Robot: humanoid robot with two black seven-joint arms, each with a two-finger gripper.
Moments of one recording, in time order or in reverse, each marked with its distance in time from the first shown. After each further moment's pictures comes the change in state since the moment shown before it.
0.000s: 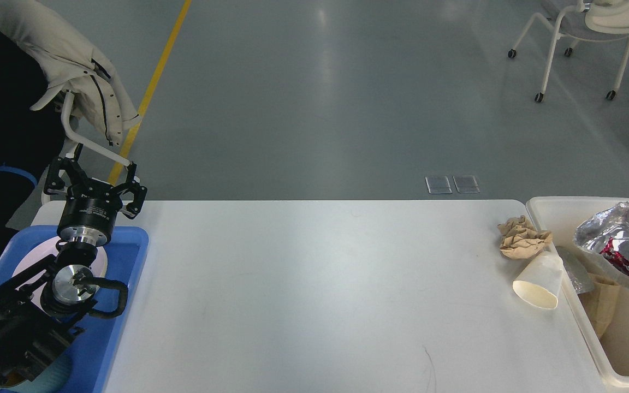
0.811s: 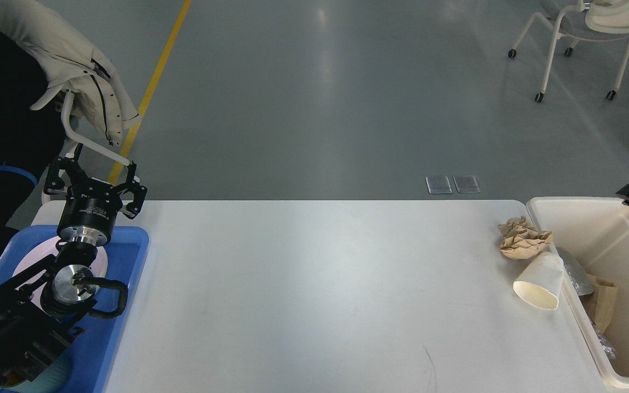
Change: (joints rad) left arm 0.000 0.000 0.000 0.000 0.000 0.000 0.000; right arm 0.350 0.051 0.004 0.100 -0.252 0.039 0.126
